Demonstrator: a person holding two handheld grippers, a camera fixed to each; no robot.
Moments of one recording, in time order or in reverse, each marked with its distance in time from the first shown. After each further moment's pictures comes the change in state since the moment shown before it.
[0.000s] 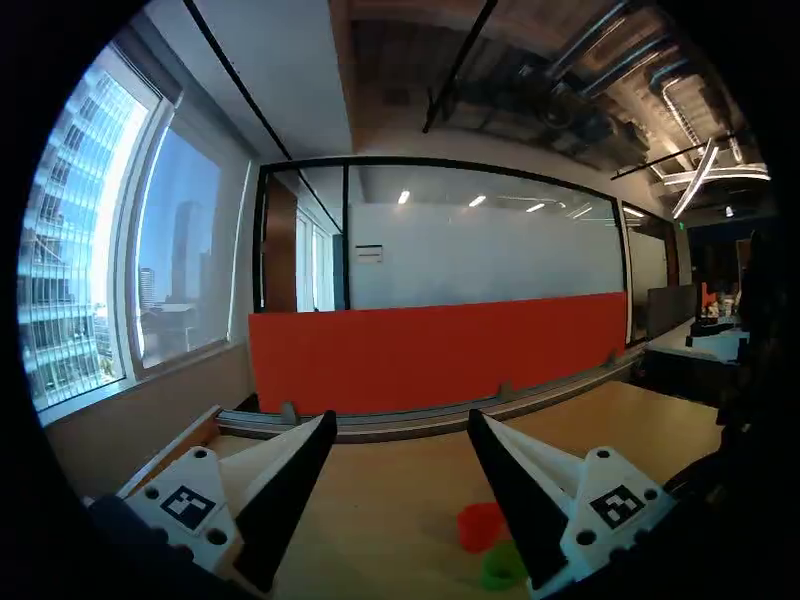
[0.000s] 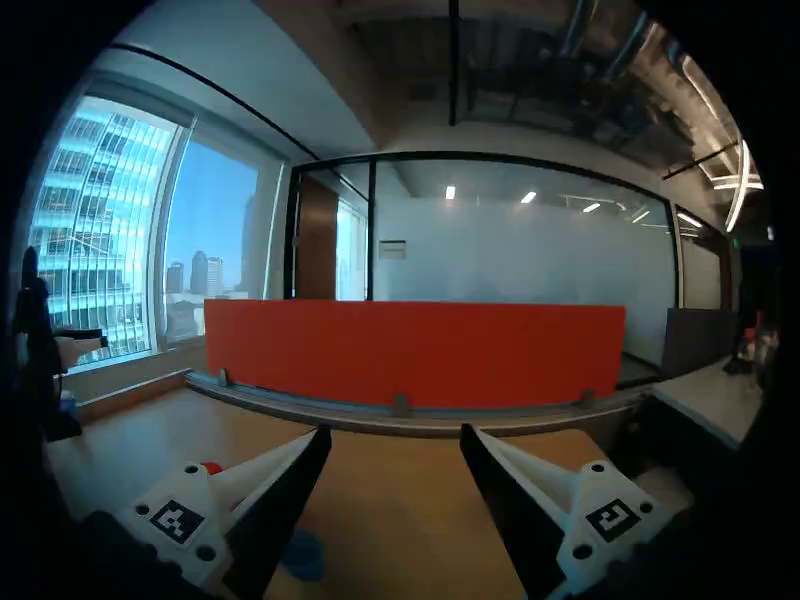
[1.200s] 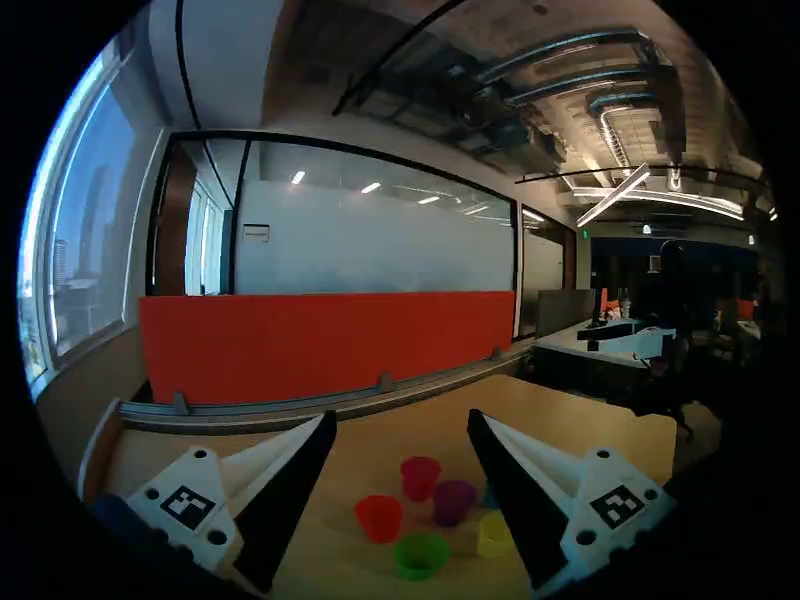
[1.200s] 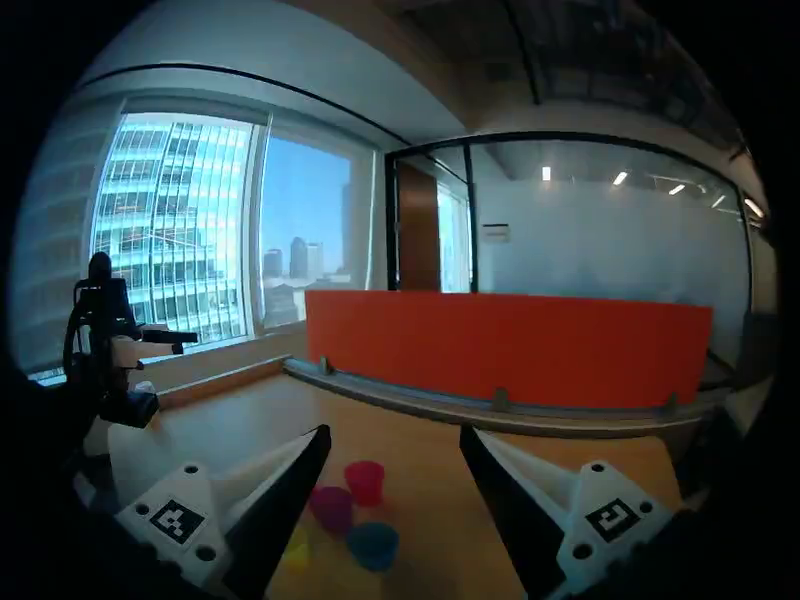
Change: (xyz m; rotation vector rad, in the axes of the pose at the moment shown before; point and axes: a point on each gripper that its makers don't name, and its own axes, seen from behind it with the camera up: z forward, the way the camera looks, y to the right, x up) left arm 0.006 0.079 -0.018 -0.430 -0.061 -0.058; right arm 0.016 -0.066 -0.014 0.386 -0.073 -0.014
